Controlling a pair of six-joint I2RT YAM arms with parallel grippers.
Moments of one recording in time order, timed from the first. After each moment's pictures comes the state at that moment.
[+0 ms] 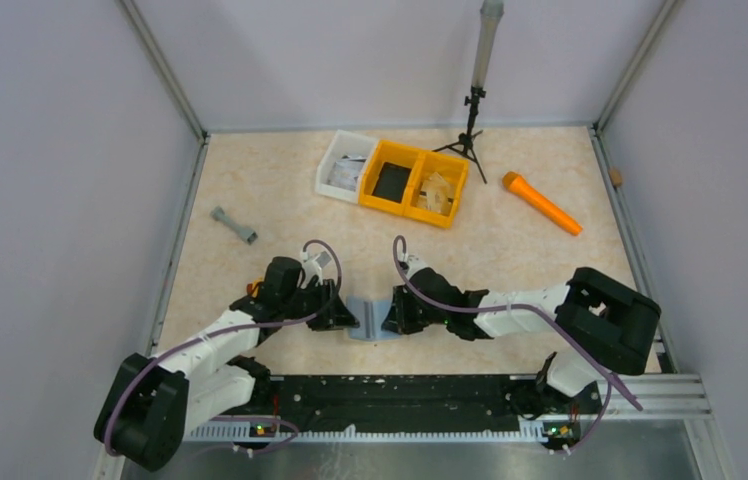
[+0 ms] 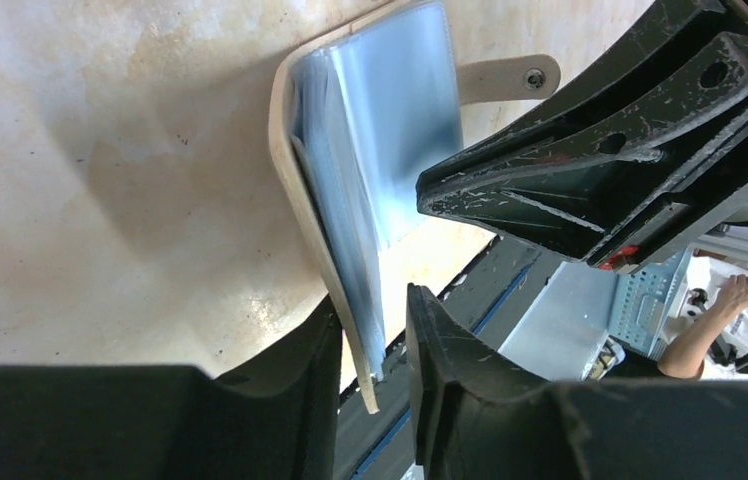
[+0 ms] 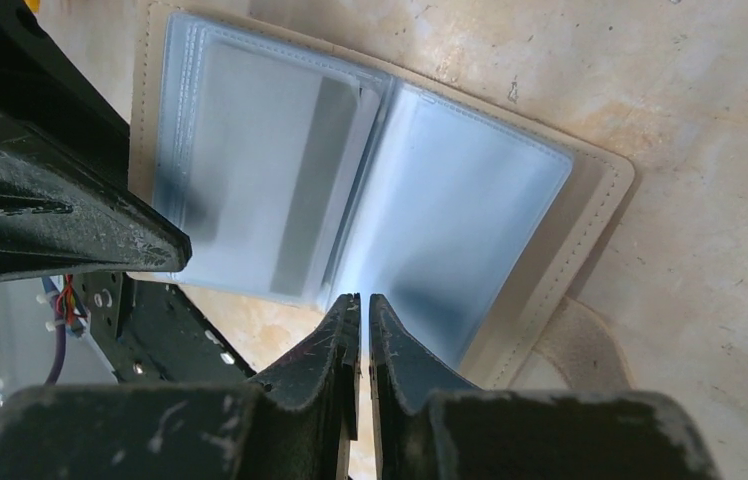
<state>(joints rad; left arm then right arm) -0.43 1.02 0.31 -0.09 0.64 -0.67 1.04 1.53 0.58 0.26 -0.08 0.81</state>
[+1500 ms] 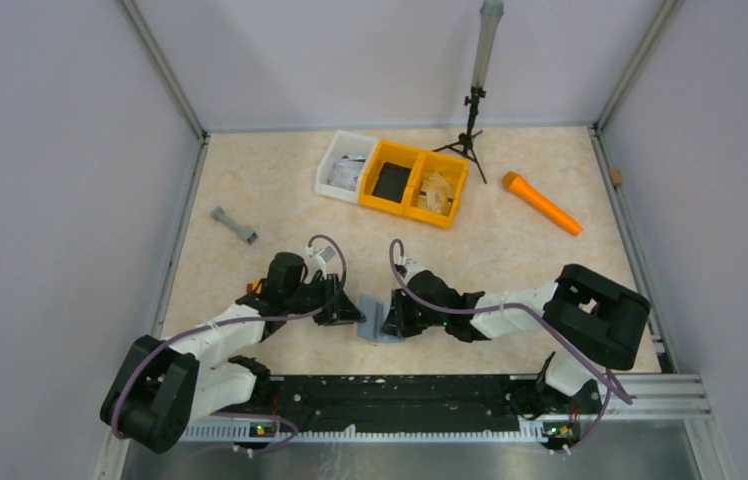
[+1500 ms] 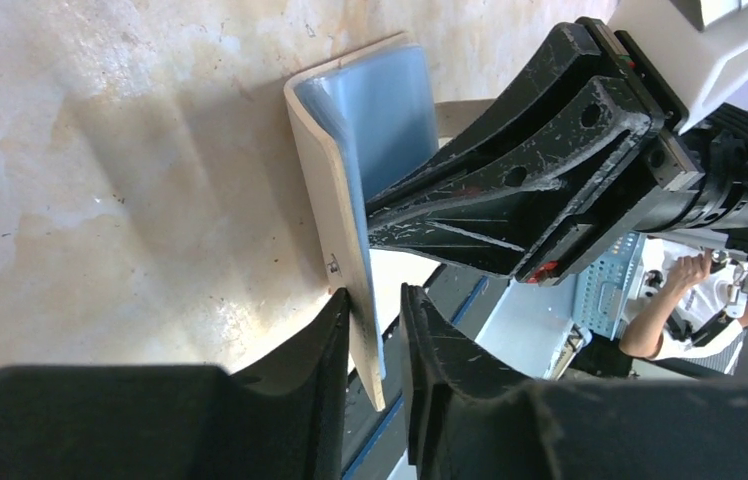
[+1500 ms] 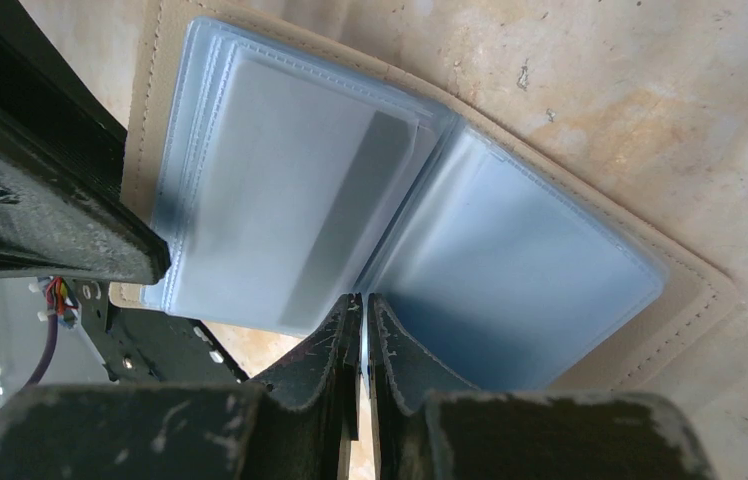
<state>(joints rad) -0.43 1.11 0.31 0.08 0.72 -0.73 1.04 1.58 0.56 0.32 -0.11 0.81</state>
